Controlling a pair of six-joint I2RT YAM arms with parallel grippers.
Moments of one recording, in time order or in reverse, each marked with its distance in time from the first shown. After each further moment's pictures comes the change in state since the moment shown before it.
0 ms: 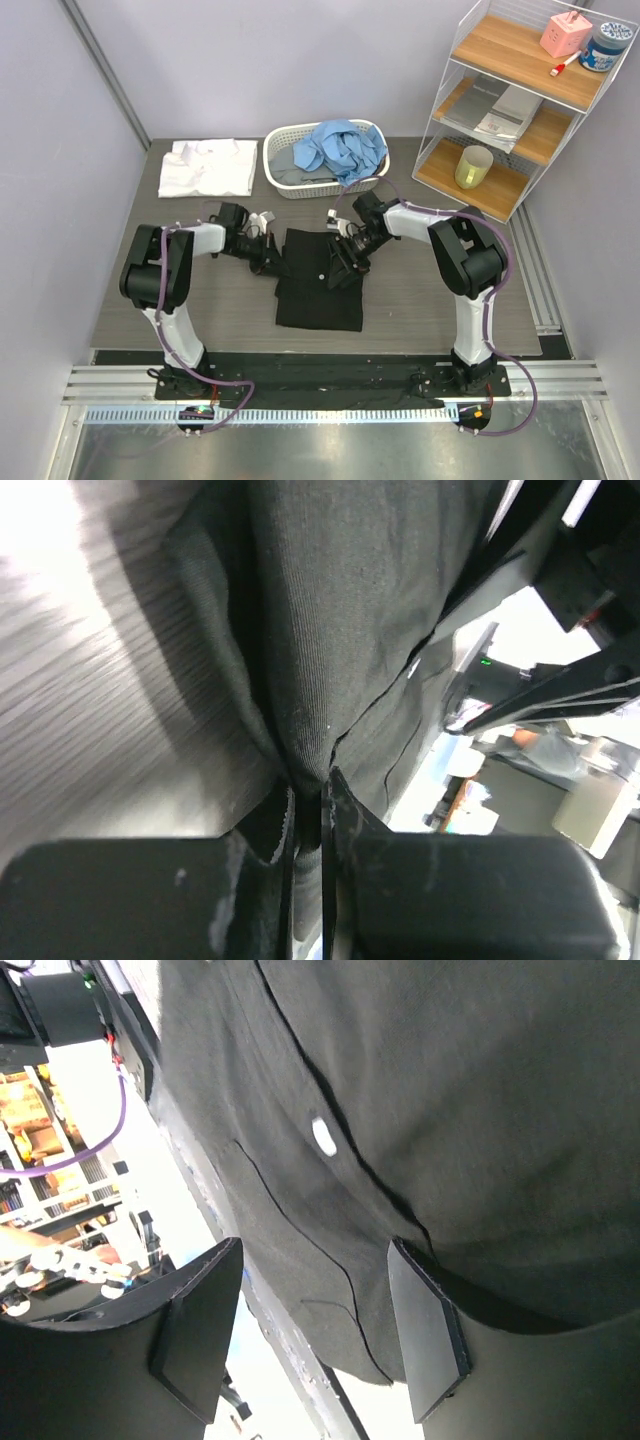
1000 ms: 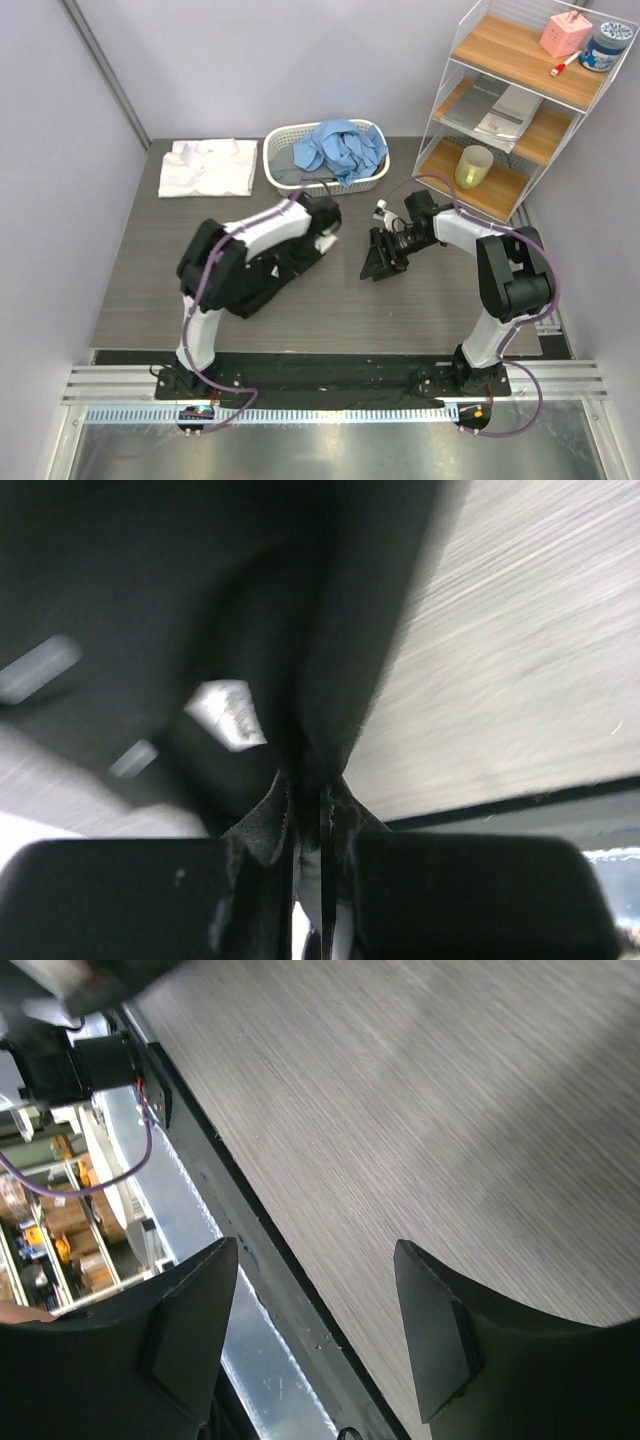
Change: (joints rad) left arm -0.507 0.130 0.711 -1.020 -1.071 0.404; right arm -0.236 -0.278 -0.252 0.039 -0.021 0.010
